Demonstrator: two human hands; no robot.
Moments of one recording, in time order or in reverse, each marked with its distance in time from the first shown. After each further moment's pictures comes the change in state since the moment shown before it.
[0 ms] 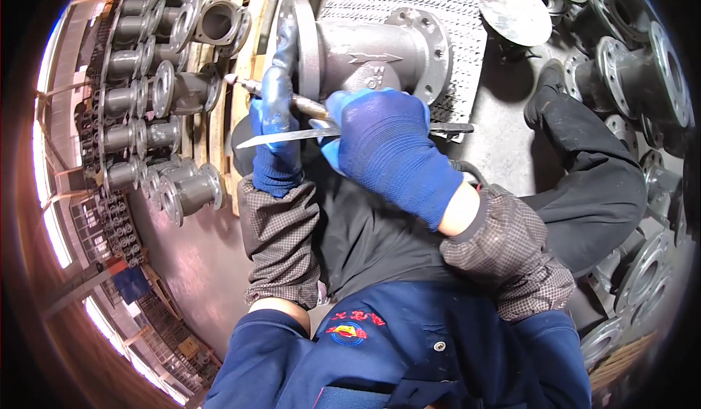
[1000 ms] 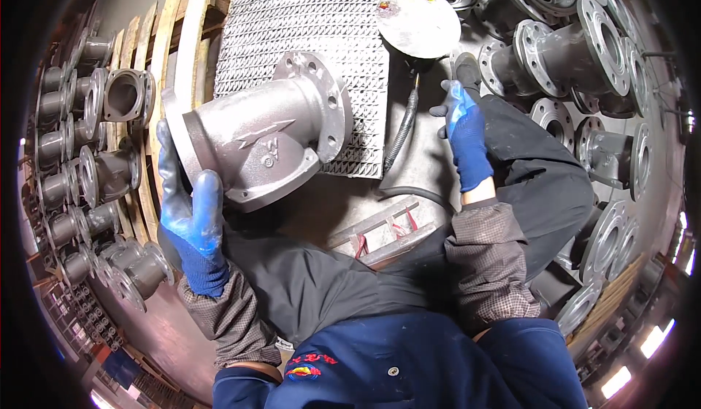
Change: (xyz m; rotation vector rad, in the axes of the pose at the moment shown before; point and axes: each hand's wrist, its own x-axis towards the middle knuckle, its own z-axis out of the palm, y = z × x) left_hand 0.006 -0.003 0.004 0.169 0.110 0.111; right_hand -0.043 0.236 -0.034 0.614 0.470 0.913
